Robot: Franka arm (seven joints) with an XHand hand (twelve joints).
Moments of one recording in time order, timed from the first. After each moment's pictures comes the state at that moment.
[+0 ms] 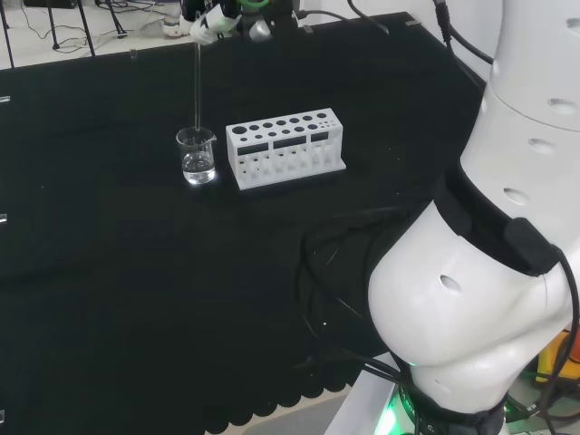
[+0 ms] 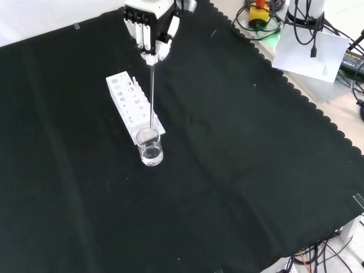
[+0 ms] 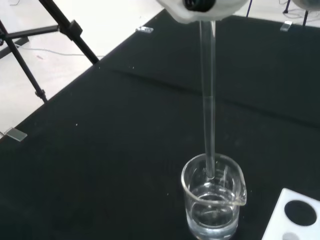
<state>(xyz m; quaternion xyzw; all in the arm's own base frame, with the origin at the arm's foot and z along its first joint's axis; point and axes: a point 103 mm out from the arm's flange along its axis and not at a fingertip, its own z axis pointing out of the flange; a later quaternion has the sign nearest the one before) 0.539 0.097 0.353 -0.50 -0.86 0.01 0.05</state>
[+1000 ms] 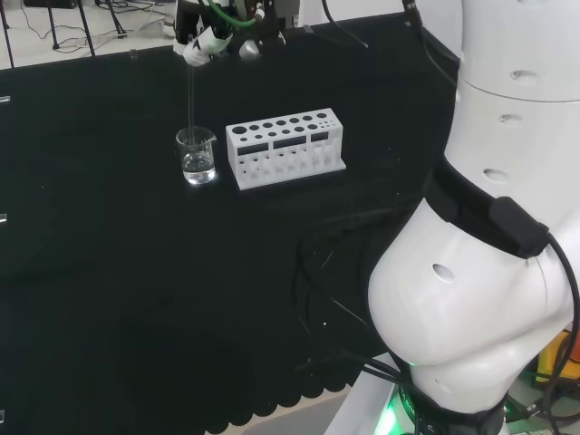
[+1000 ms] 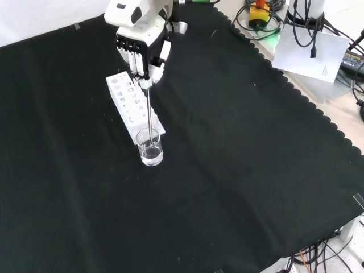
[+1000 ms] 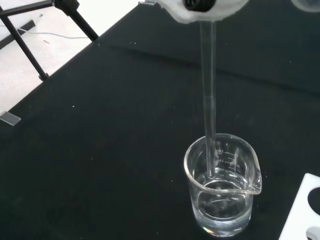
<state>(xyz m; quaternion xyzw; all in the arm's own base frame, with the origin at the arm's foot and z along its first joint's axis) 0.569 0.107 0.307 -0.50 -0.86 0.02 0.08</state>
